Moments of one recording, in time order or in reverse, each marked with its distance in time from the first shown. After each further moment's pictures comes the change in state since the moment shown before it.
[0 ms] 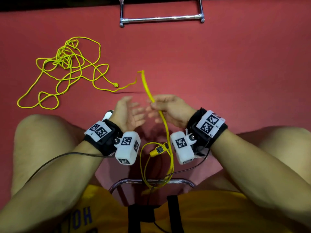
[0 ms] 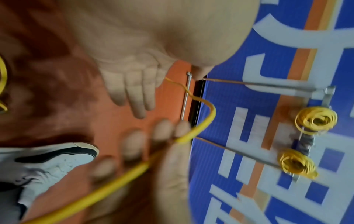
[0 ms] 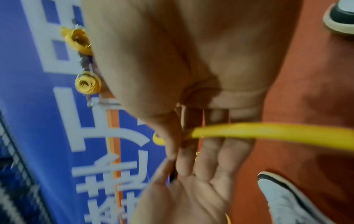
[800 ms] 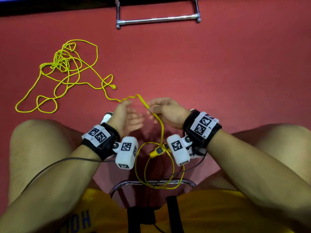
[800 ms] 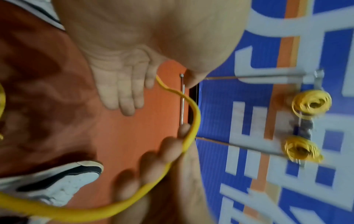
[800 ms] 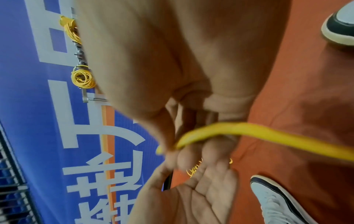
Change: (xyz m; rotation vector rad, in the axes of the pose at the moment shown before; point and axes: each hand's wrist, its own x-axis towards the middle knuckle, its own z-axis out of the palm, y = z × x) left_hand -0.003 -0.001 -0.001 0.164 0.103 -0.038; right_hand 0.010 0.010 0.001 -0.036 0.019 -0.014
